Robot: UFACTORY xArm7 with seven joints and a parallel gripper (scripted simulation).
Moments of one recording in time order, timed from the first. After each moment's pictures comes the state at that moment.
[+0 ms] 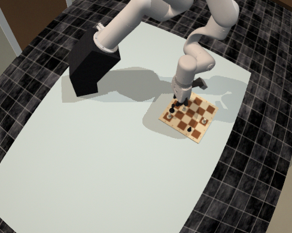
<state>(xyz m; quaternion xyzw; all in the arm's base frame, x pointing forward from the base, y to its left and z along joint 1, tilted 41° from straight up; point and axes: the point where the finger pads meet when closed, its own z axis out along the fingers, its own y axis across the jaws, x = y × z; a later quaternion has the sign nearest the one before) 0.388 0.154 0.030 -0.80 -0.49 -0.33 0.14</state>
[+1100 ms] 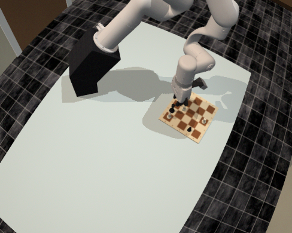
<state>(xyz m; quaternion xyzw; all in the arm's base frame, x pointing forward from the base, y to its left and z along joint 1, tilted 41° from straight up) 0.388 0.154 0.030 -0.80 -0.49 -0.33 0.14</state>
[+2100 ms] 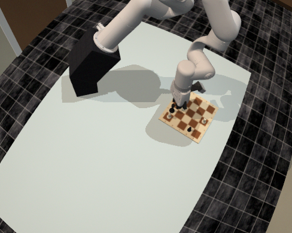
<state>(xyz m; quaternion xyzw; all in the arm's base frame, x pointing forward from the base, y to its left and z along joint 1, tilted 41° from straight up) 0.400 0.172 0.006 -0.80 -0.49 -0.33 0.14</state>
